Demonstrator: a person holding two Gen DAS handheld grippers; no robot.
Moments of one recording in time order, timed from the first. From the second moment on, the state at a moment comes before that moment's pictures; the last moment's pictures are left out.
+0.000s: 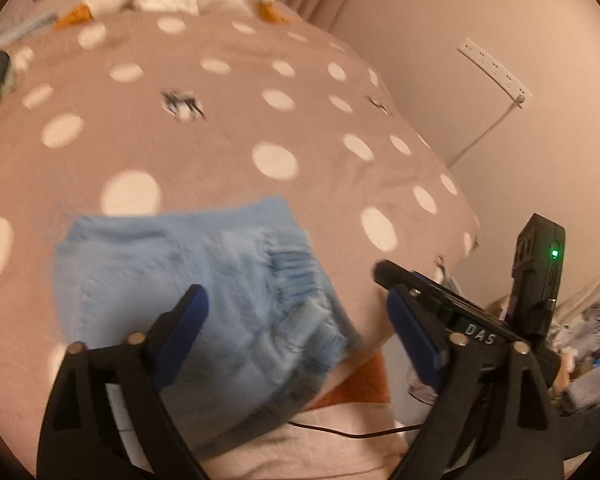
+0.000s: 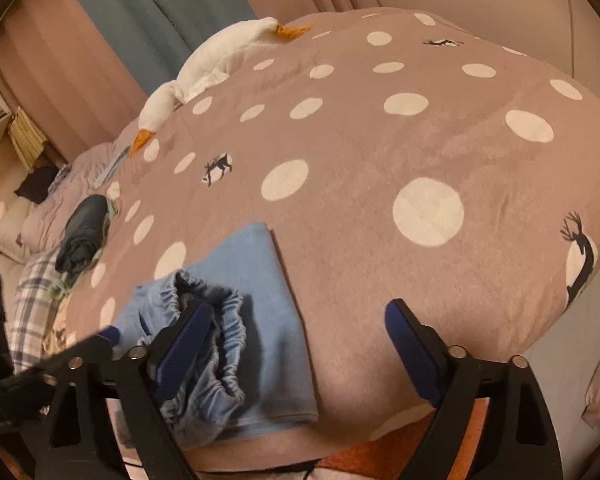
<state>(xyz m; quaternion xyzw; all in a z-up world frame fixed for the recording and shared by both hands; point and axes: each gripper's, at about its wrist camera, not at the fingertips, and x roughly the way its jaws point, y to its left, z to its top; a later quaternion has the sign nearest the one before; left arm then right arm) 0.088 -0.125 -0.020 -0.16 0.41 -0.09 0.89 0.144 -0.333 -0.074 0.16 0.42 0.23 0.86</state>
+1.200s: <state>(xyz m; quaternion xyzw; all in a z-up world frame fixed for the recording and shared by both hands) 0.064 -0.015 -0.121 -0.32 0.46 -0.06 0.83 0.180 -0.264 -0.126 0.17 0.53 0.38 0.74</state>
